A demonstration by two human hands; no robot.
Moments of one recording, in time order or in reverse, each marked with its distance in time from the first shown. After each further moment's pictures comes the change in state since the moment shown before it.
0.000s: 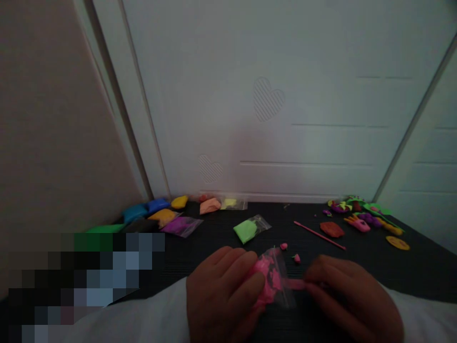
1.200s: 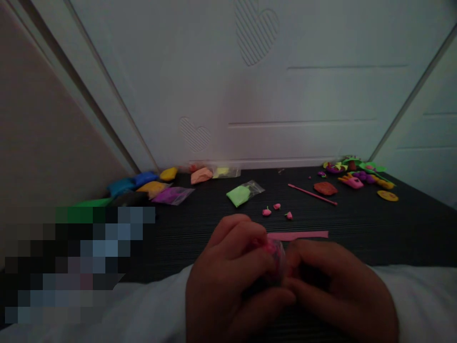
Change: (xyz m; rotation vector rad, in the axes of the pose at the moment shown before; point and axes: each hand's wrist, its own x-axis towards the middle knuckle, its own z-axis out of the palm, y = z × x) left_hand 0.010 0.037 -0.007 -0.444 -0.057 -0.315; right_hand -0.002 -0.045 0.004 0.531 -0.157 0.324
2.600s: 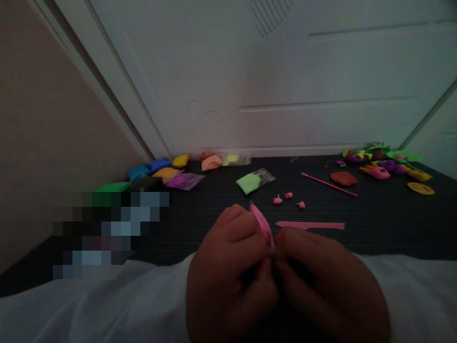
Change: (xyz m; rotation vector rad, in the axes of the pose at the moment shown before) left_hand 0.000 0.007 -0.005 -0.036 -0.058 -0.093; right_hand 0.012 -0.008 0.017 -0.147 0.010 -0.186
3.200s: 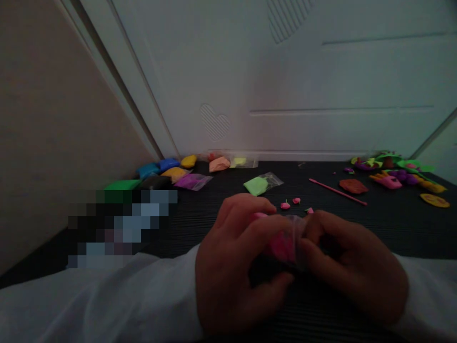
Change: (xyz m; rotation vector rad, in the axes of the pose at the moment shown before) left_hand -0.004 -0.013 -0.002 0.081 0.176 0.055; right_hand 0.007 0.013 -0.017 0.158 0.098 0.081
